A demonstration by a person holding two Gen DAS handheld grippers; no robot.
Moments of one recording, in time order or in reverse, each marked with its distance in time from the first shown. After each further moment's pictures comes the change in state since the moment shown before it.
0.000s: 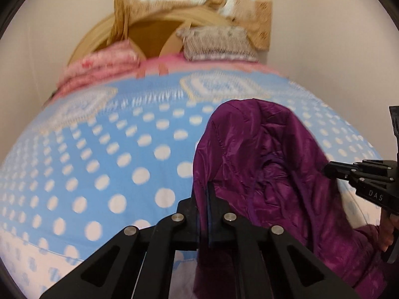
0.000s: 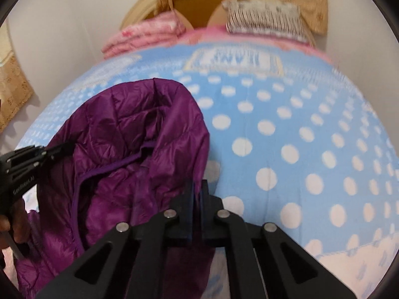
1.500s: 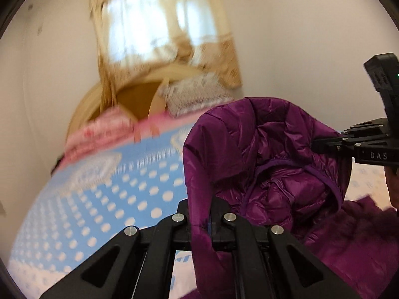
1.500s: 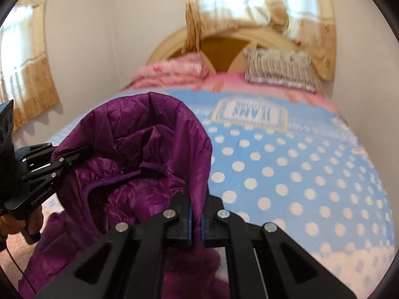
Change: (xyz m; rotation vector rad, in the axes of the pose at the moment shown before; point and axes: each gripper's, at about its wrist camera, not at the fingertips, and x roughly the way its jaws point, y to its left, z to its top) left arm -0.126 -0.051 -0.024 0.233 -0.297 0.007; right arm -0.112 0.031 -0.016 -0.116 -0.231 0.057
